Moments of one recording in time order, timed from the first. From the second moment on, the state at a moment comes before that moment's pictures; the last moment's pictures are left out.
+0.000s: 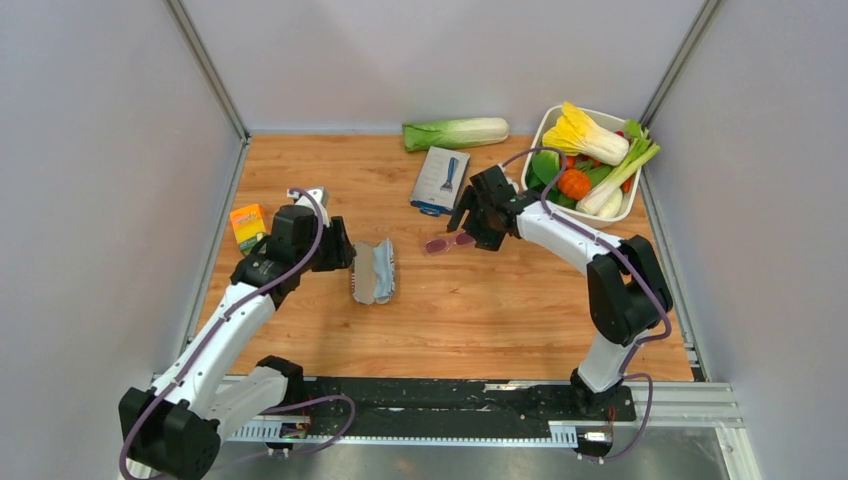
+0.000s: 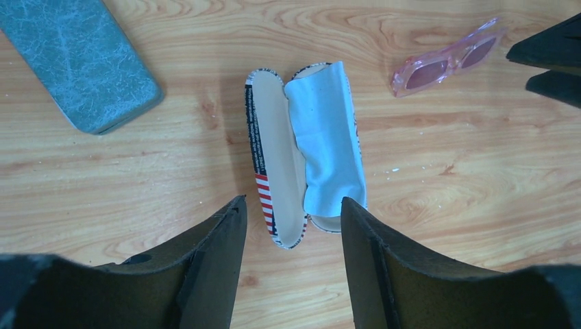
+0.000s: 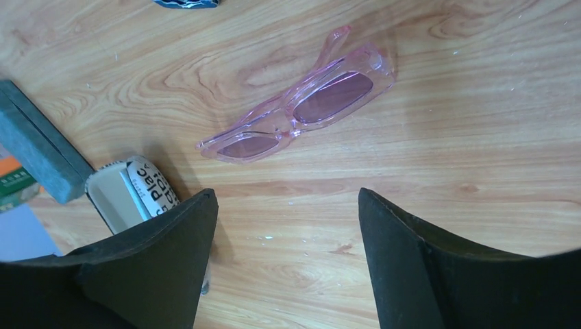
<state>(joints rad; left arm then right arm) -0.32 0.97 0.80 -0.53 0.03 -0.38 0.53 1.74 1.29 -0.51 0.01 0.90</state>
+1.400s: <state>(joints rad) -0.32 0.90 0.78 -0.51 0.04 -0.38 0.54 1.87 1.08 -0.10 0.03 1.45</state>
